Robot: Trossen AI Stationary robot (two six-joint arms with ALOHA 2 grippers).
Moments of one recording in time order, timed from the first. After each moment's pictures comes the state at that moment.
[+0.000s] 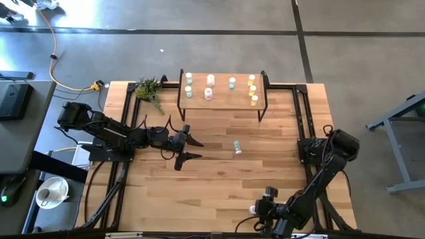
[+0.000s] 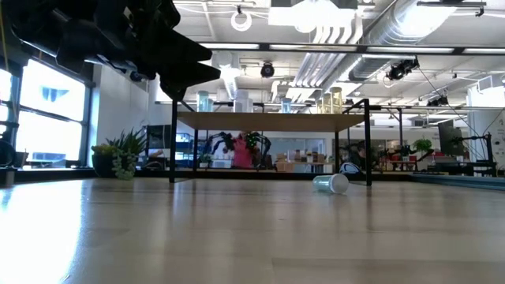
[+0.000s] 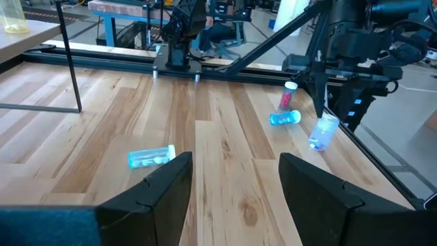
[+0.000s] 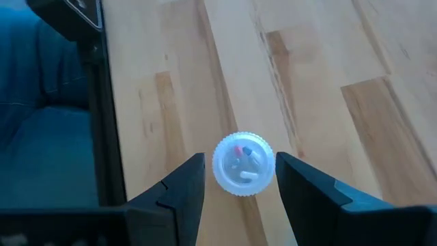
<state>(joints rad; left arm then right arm) 0.02 1.35 0.41 0.74 0.04 -0.13 0.96 1.83 1.22 -0.61 0.49 1.12</state>
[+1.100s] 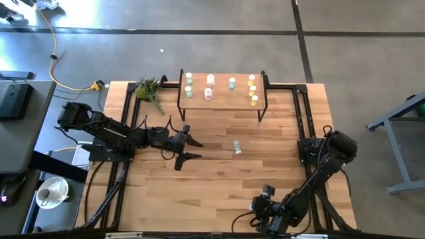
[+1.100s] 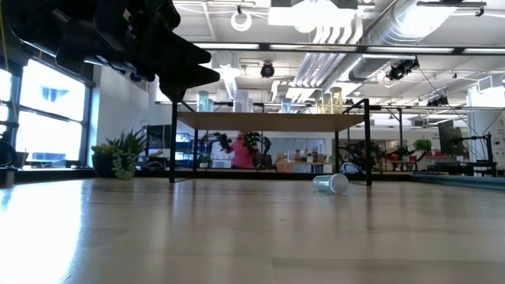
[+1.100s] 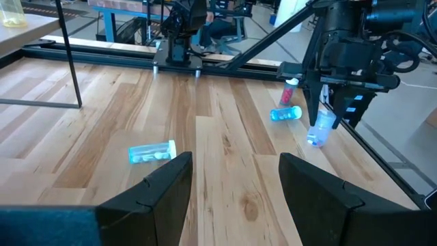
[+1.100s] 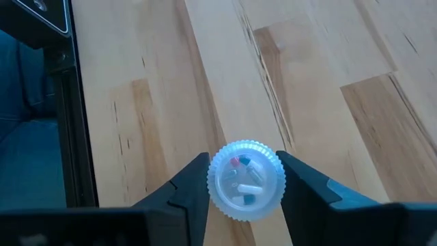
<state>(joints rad) 0.02 1.35 0.41 0.72 0.04 -0.13 0.93 1.87 1.17 -0.53 0.48 1.14</state>
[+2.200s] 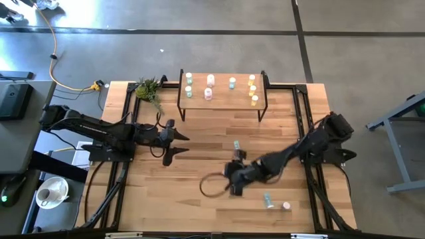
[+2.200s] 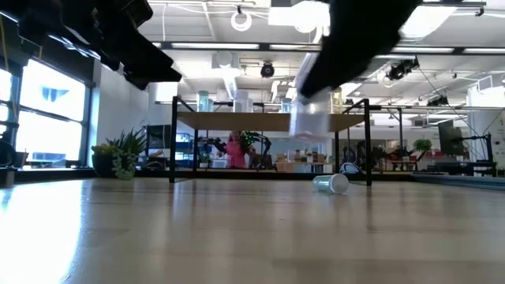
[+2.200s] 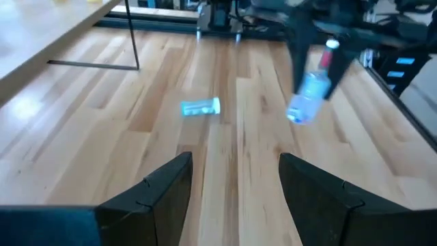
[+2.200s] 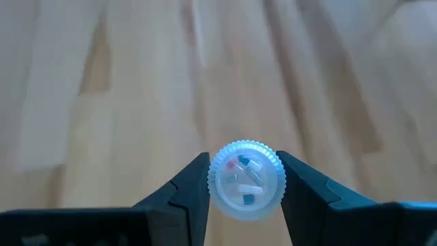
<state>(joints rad) 0.00 0.96 0.41 0.16 -0.12 -0.12 0.44 1.73 1.16 -0.36 0.39 0.42</state>
